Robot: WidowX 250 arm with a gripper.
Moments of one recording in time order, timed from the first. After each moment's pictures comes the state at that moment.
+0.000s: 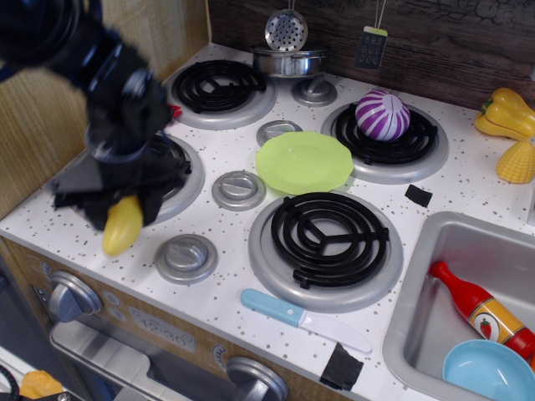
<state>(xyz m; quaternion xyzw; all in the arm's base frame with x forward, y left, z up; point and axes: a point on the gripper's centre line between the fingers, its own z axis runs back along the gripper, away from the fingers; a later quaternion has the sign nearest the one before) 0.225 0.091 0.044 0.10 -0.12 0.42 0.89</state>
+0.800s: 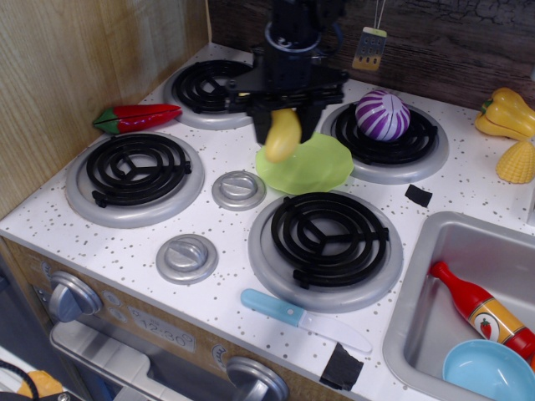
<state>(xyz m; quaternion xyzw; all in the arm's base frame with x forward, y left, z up) 0.354 0.015 0.066 0.03 -0.12 0.35 0.93</state>
